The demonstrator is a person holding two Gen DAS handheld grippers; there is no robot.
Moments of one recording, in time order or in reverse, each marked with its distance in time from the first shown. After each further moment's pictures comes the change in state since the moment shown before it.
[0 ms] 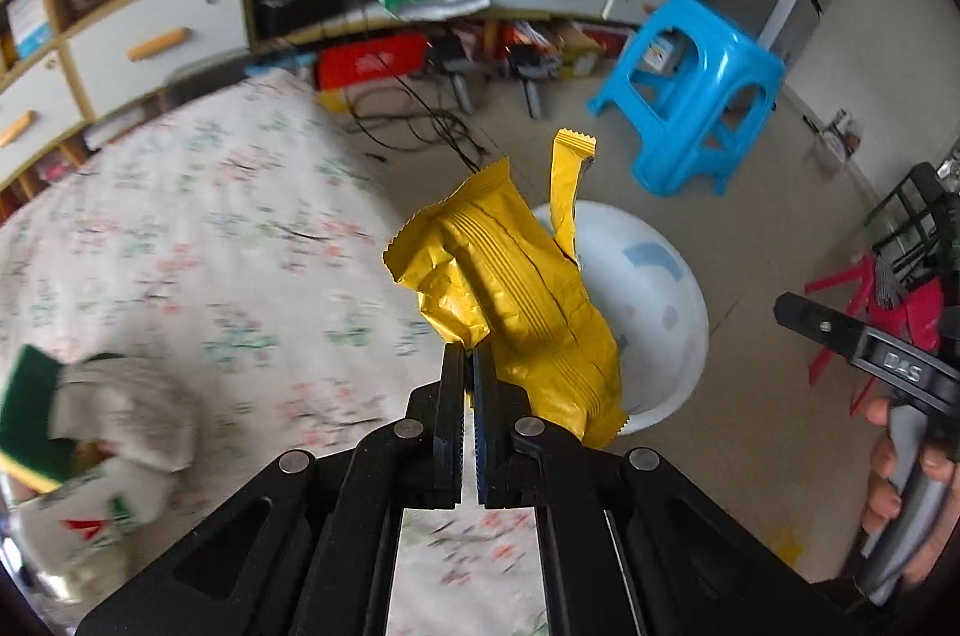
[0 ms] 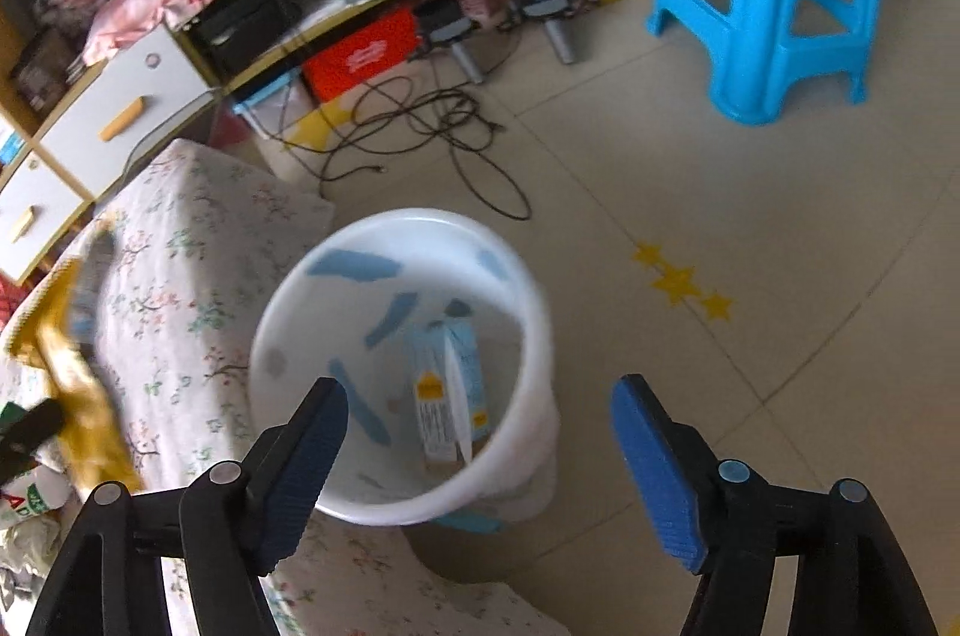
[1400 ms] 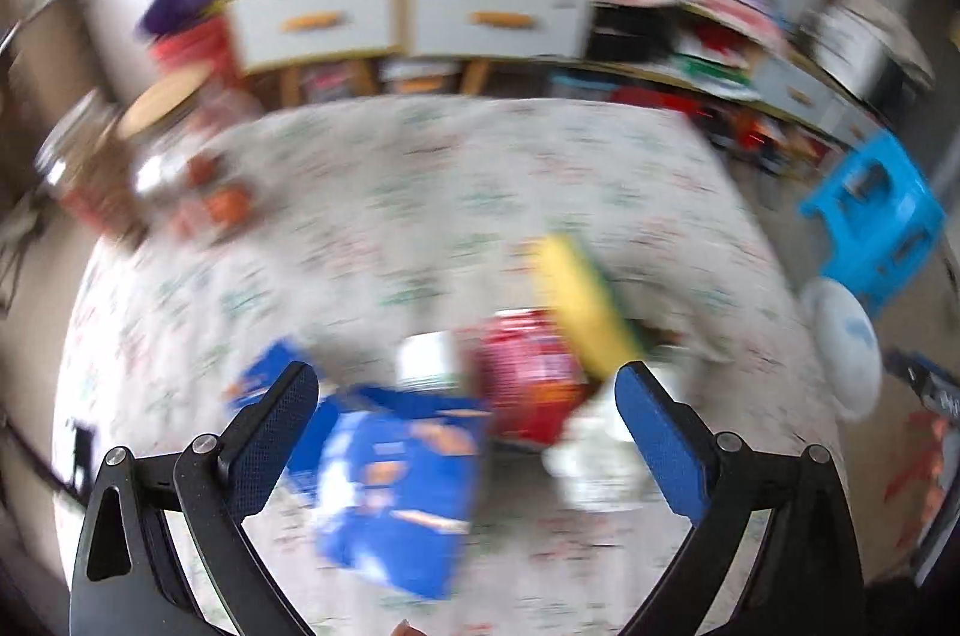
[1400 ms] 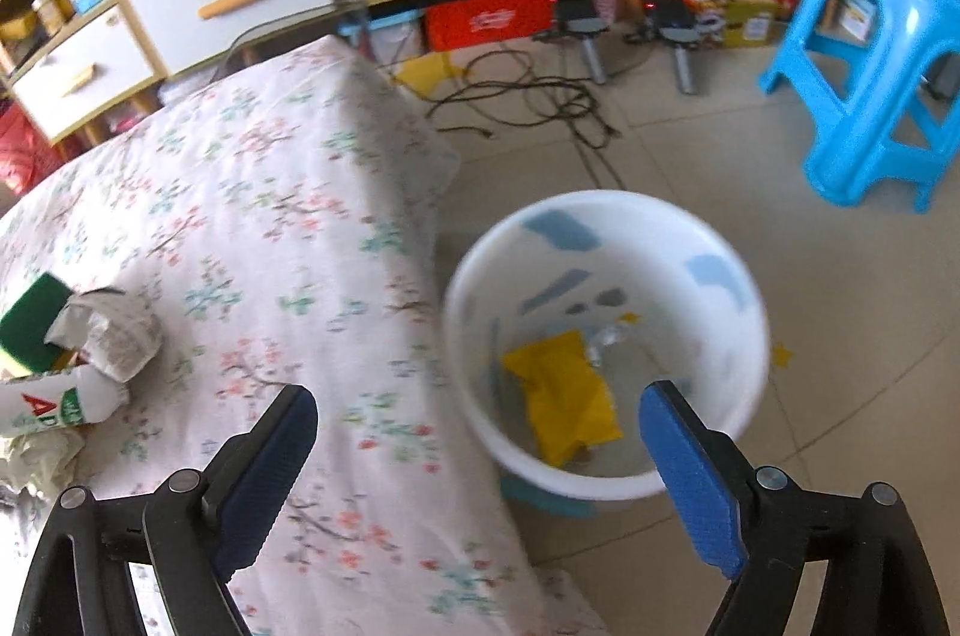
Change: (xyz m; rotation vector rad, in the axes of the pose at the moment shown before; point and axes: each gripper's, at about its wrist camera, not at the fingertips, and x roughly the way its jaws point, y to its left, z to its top) left arm -0.149 0.263 -0.095 -0.400 -0.076 0.385; right arm 0.012 0.151 -0.033 -0.298 0.032 -0.002
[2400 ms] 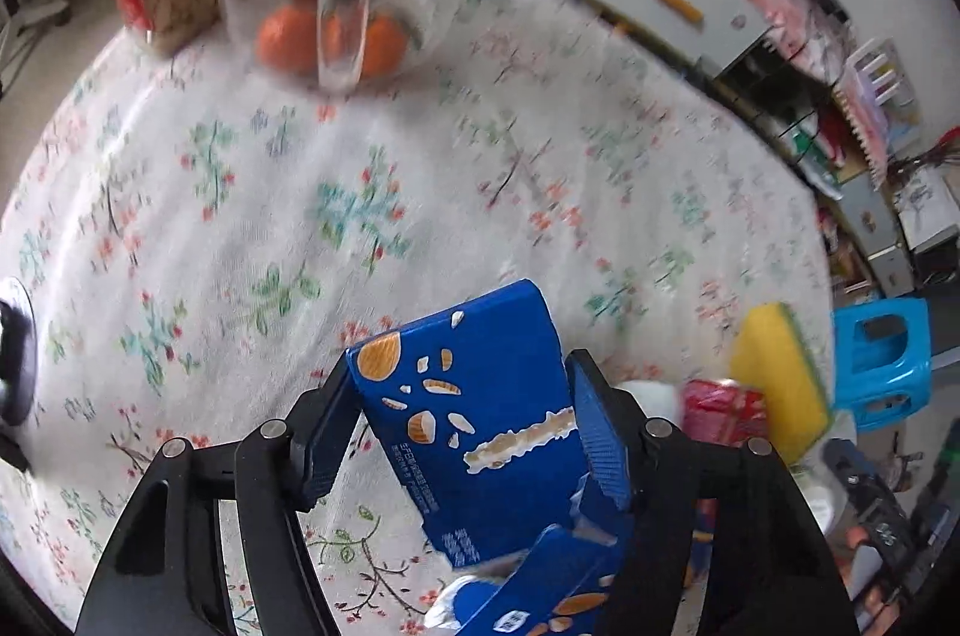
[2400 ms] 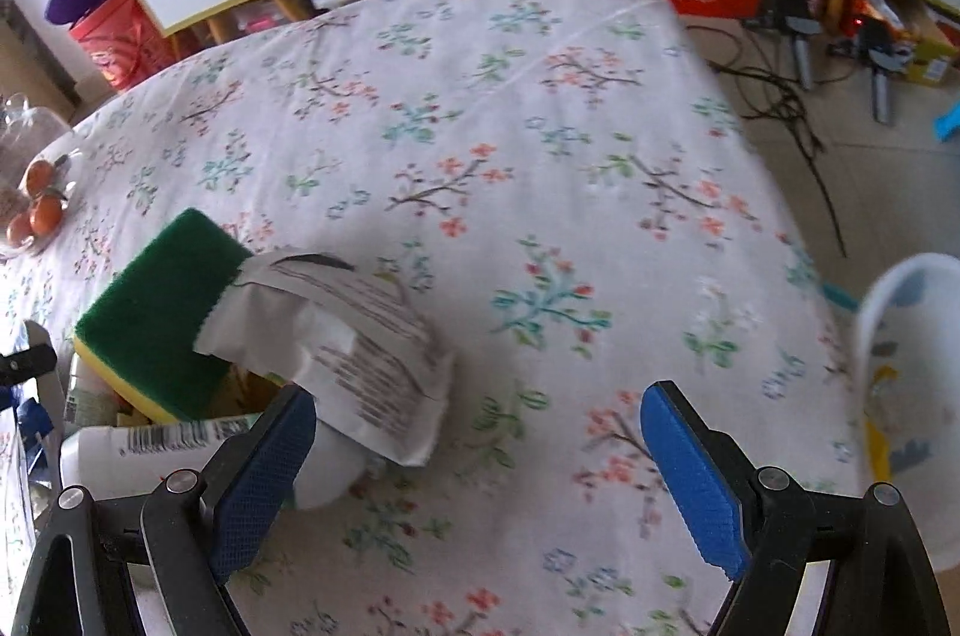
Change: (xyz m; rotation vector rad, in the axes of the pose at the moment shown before) left arm 0.082 0.108 0.009 -0.357 0.153 -0.064; right arm 0.082 0.174 0.013 -0.181 0.099 0.180
